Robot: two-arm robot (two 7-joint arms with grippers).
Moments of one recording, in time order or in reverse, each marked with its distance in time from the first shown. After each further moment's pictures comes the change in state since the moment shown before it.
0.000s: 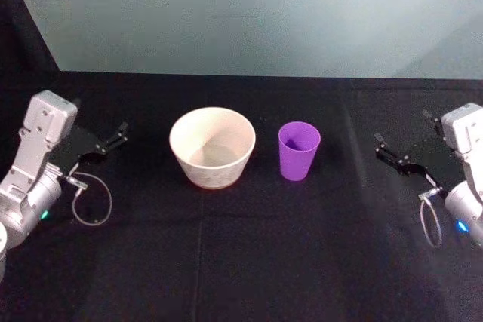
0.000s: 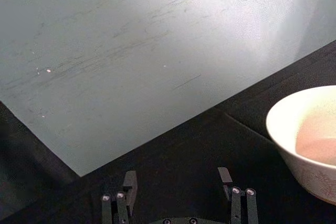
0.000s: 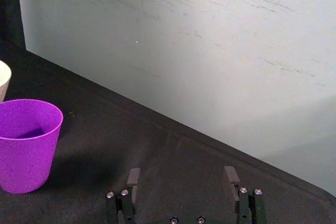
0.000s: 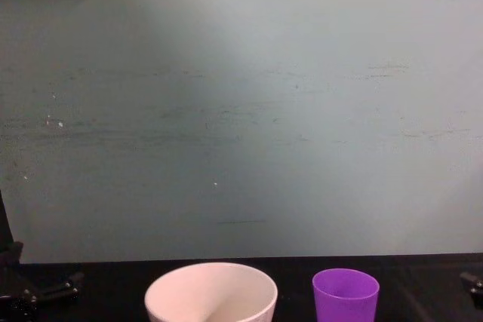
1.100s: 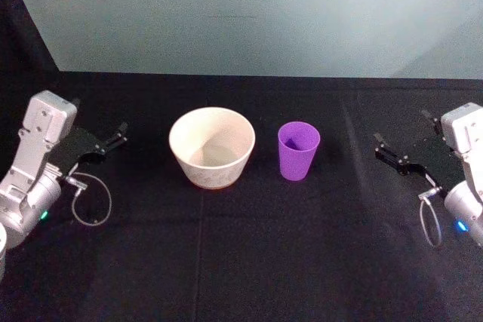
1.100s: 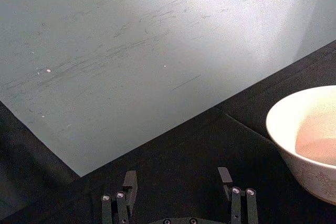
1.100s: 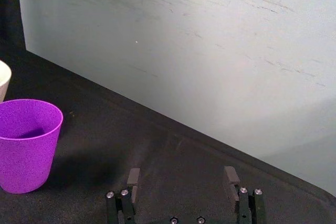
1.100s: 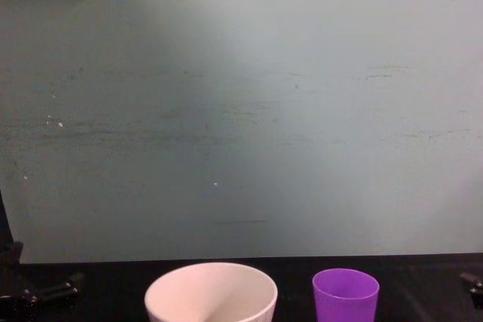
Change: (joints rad) left arm 0.000 0.000 0.000 0.000 0.000 0.000 0.000; right arm 0.000 0.000 0.000 0.000 0.000 0.000 0.000
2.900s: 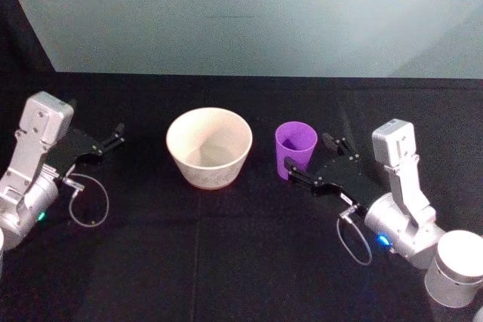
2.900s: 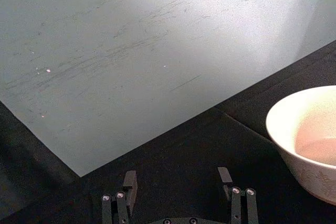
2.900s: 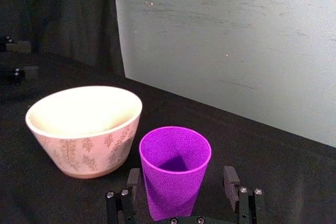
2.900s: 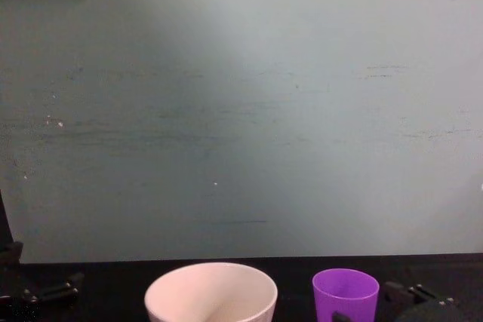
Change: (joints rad) left arm 0.000 0.000 0.000 0.000 0.000 0.000 0.000; right arm 0.044 -0.223 -0.015 0.146 0.055 -0.074 0.303
